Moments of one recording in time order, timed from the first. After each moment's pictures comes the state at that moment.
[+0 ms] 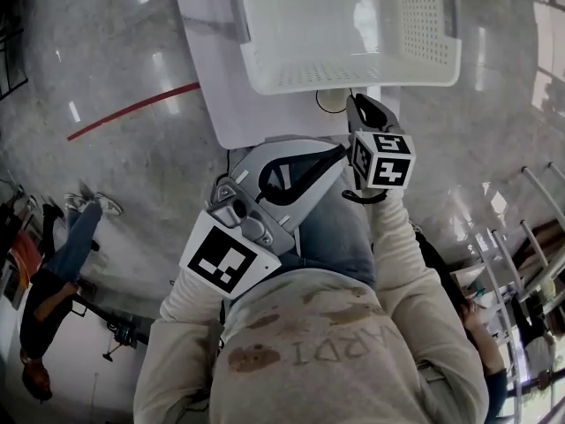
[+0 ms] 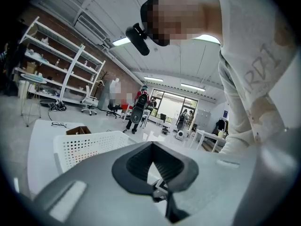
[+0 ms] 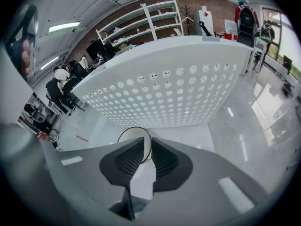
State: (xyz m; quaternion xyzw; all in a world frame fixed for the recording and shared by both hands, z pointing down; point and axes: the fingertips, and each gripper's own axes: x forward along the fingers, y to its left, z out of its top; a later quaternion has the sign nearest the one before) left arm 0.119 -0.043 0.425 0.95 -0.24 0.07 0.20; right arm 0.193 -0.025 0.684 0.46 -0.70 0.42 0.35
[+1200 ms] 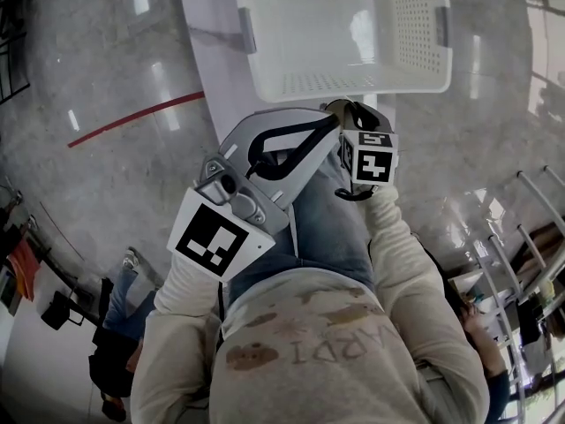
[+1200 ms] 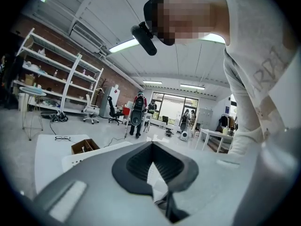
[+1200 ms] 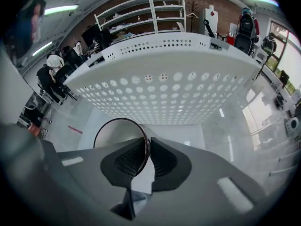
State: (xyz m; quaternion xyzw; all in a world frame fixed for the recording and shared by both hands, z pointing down) left arm 0.100 -0.086 0.408 0.95 -0.26 0.06 0.16; right arm 0.188 -0.026 0.685 0.47 -0.66 0.41 0.42
